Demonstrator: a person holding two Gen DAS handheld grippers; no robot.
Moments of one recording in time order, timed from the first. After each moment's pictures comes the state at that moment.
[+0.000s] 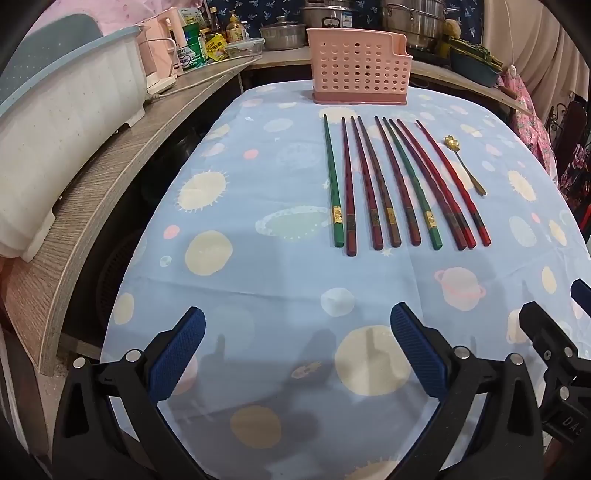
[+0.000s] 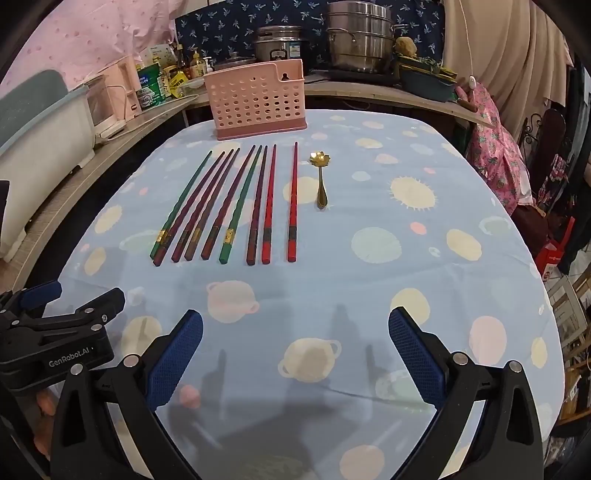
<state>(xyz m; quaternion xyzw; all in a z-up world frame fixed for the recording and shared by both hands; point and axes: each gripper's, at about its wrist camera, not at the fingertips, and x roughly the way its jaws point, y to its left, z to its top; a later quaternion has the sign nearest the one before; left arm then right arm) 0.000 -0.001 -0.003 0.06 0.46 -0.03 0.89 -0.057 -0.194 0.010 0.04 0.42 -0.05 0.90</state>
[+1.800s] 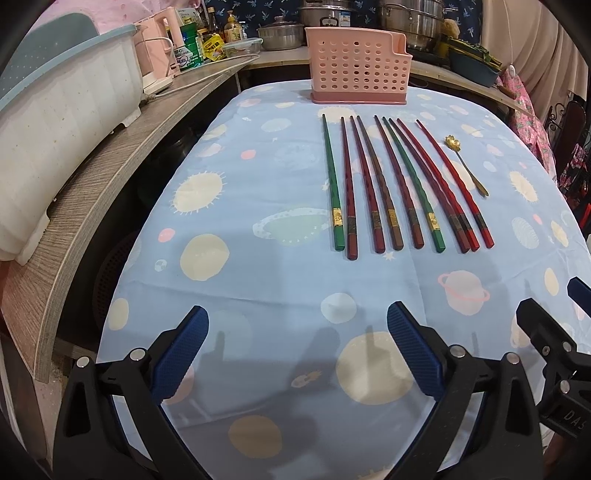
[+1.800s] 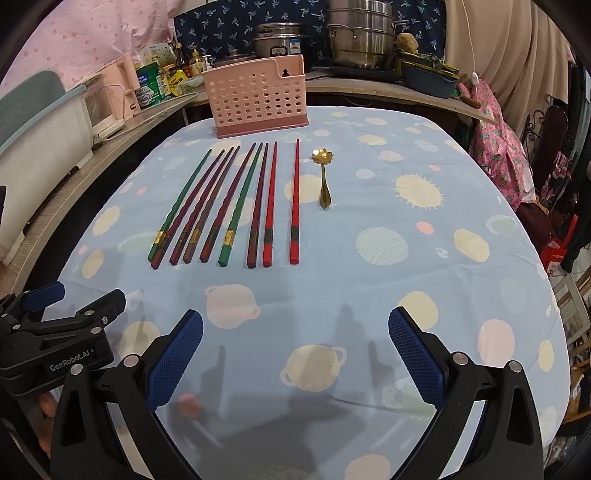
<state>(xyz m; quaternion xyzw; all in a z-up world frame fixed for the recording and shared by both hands) 0.006 -0.002 -0.008 0.06 0.46 -0.04 0.88 -0.047 -0.193 0.004 0.05 0.43 -0.05 0.90</state>
